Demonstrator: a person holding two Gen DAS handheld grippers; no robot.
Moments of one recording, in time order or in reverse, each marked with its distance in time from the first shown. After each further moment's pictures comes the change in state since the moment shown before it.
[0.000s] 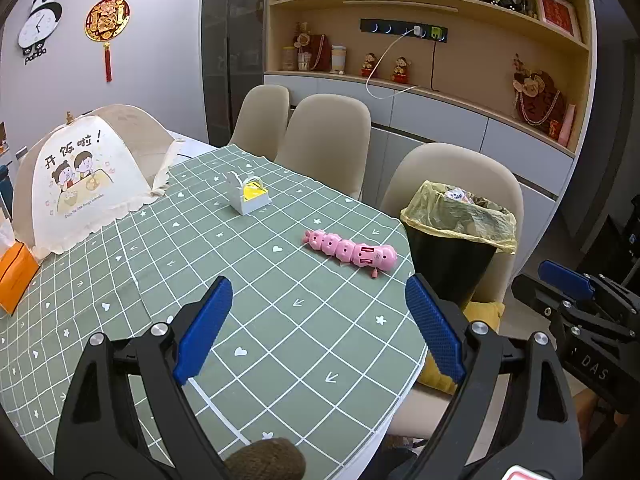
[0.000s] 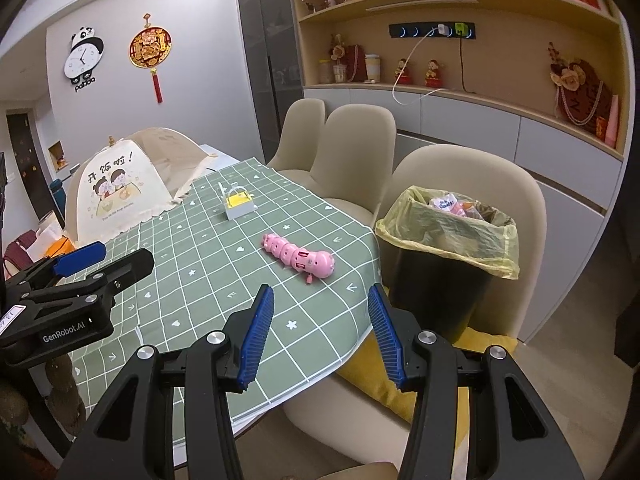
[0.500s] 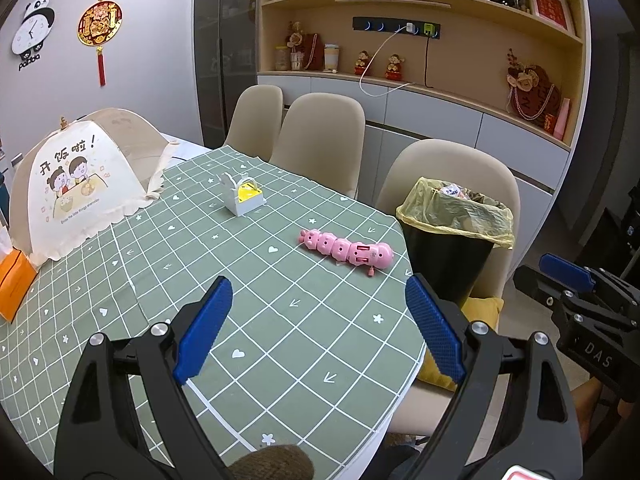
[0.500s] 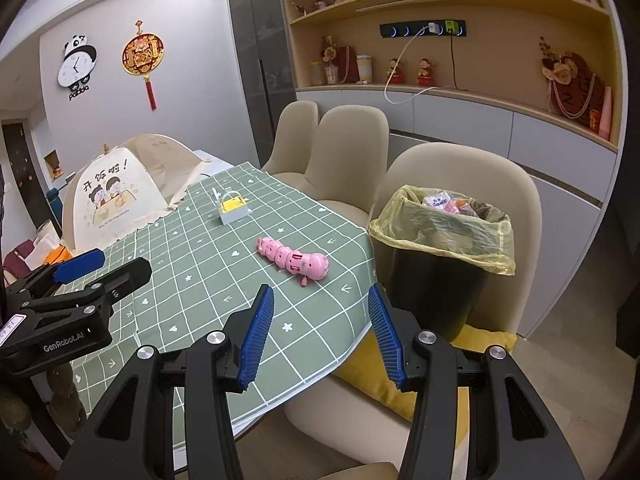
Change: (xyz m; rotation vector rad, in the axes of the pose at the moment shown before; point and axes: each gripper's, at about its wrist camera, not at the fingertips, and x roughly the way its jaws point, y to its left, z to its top) left arm 0.002 -0.003 0.000 0.022 0.002 -0.013; right arm 0.000 -0.008 0.000 0.029 -0.011 -0.014
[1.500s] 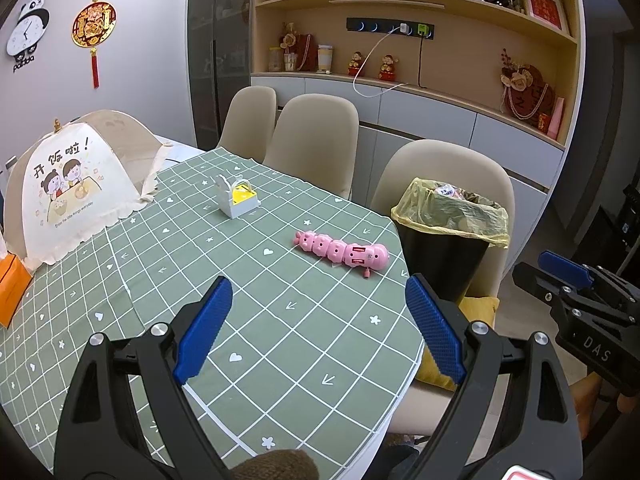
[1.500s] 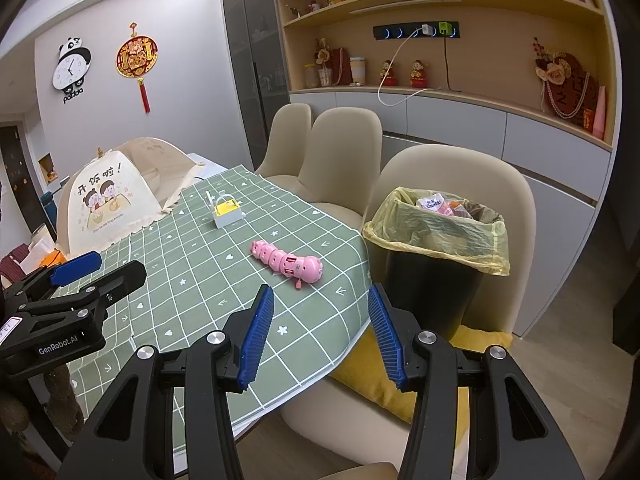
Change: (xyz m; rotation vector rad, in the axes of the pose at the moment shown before) left arm 0.000 0.000 0.000 0.016 -0.006 -0.022; right arm -0.001 -0.002 -0.001 0.015 -0.007 -0.017
